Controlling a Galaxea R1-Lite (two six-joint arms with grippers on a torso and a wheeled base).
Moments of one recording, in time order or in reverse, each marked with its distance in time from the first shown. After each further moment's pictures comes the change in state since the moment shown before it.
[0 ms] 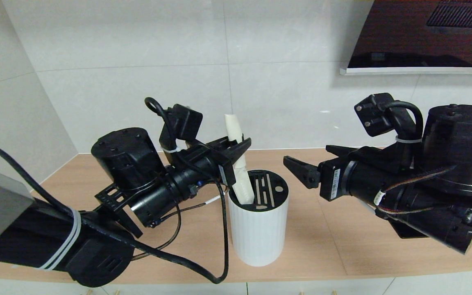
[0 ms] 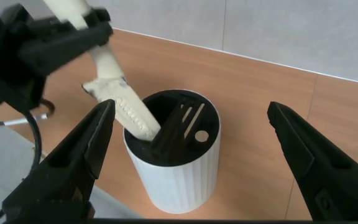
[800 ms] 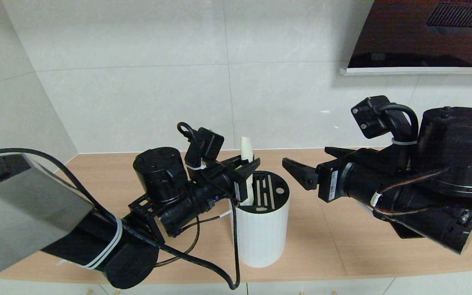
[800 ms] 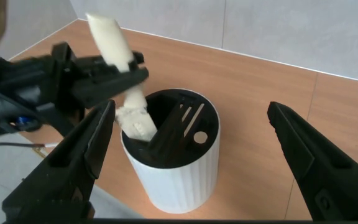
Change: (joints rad) left arm -0.024 0.128 -0.002 -0.030 0.035 0.000; right arm 0.000 0.010 0.000 0.000 -0.002 0.000
